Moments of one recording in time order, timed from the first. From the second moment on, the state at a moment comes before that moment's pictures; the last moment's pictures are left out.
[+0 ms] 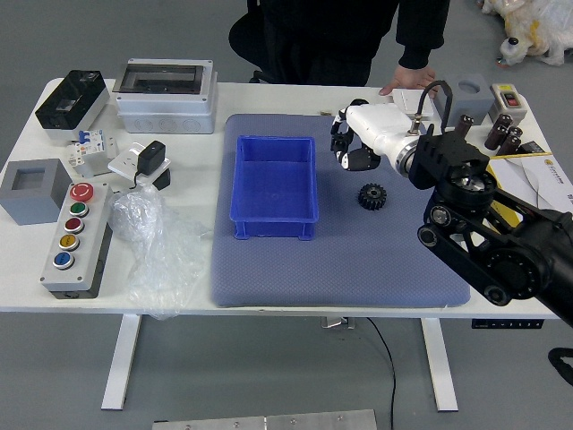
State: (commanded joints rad) left arm -0.09 0.15 -0.44 -0.28 0.72 -0.23 0.09; right arm 0.74 -0.27 0.78 1.31 -2.07 0.17 -0.38
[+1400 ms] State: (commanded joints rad) left arm -0.11 0.14 -0.38 -0.28 0.69 -0.23 0.09; right arm 0.82 -0.11 0.67 1.12 -1.94 0.20 -0.34
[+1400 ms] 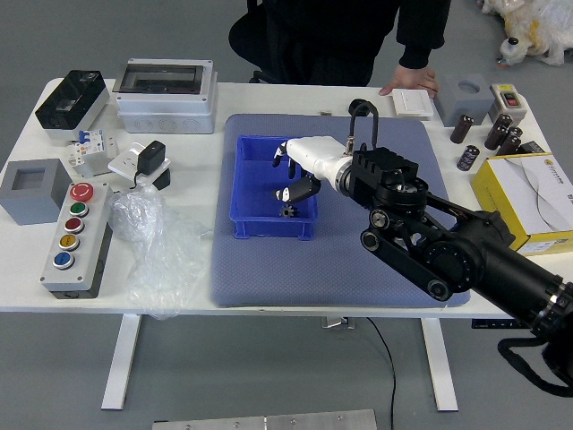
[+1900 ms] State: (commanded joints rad) left arm -0.11 0.15 -0.40 -0.28 0.70 -0.23 0.09; right arm 0.83 -0.30 0.68 1.20 -1.95 0.20 -0.34
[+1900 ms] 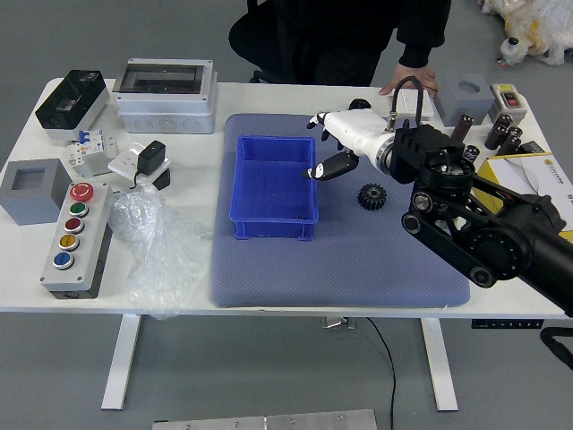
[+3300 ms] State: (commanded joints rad) left arm -0.12 0.14 -0.41 -0.28 0.70 -0.23 0.09; right arm 0.85 -0.36 0.57 1.03 -1.95 0.28 -0.32
